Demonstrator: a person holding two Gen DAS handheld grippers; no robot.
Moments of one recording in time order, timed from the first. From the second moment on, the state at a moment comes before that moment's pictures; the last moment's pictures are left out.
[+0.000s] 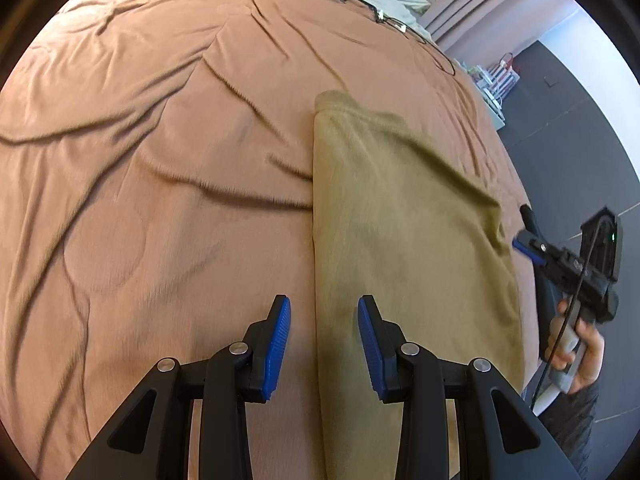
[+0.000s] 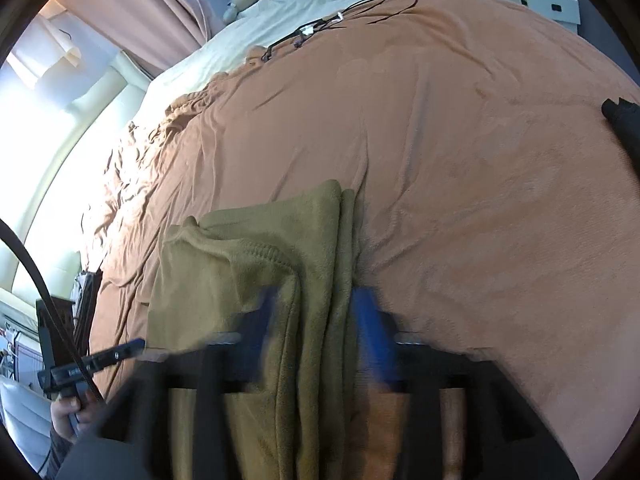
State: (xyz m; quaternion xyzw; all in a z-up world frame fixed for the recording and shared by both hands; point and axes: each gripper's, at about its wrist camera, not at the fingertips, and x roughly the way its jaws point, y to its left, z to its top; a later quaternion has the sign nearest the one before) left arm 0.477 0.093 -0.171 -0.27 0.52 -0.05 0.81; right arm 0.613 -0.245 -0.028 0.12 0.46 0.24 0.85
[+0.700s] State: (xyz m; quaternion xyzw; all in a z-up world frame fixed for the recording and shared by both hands) left arm 0.560 0.096 -0.176 -0.23 0.51 -0.02 0.83; right arm 0.650 -0.192 -0.046 -0.02 0.50 0.18 0.85
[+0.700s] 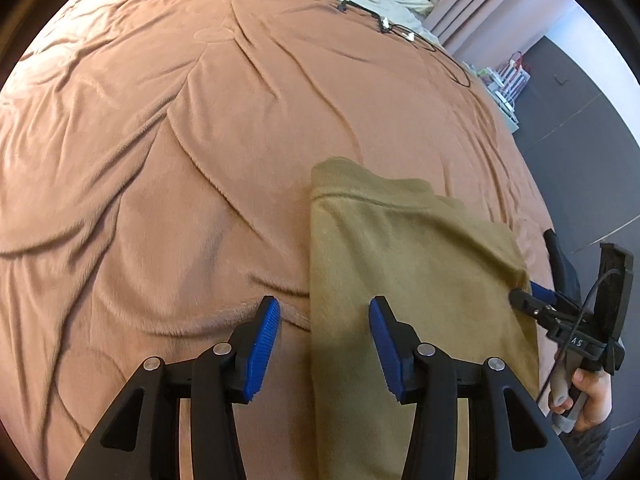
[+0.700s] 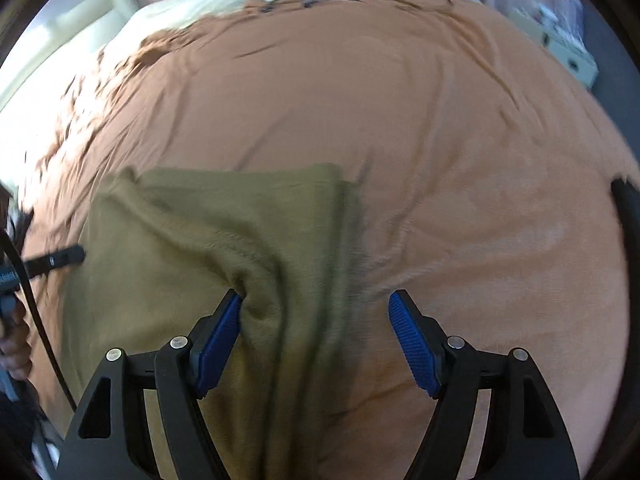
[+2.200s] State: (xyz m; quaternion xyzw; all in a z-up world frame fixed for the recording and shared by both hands) left arm 0.568 0.101 -0.138 -0.31 0.45 -0.09 0.83; right arm 0.635 -0.208 -0.024 0.10 0.46 0.32 0.82
